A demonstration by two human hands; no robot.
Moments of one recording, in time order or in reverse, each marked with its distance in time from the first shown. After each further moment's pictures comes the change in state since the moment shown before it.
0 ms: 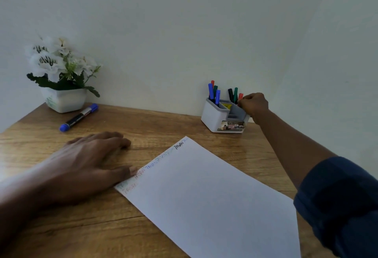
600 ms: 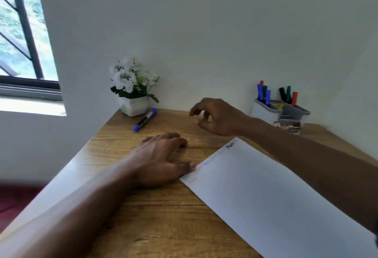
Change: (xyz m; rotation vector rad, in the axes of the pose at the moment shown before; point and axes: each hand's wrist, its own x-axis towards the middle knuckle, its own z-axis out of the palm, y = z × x) left_hand -0.008 0.019 -0.008 -0.004 -0.046 -0.070; right_hand -0.165 -0.129 0.087 -0.155 -0.621 -1.068
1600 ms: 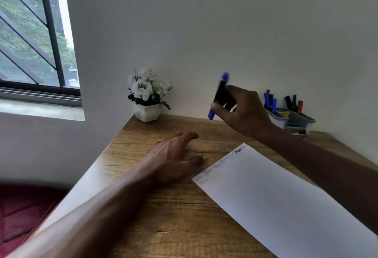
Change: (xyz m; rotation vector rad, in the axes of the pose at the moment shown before) left_hand 0.001 -0.006 0.005 -0.129 0.231 0.103; right_hand -0.029 -0.043 -0.037 0.118 0.528 0.085
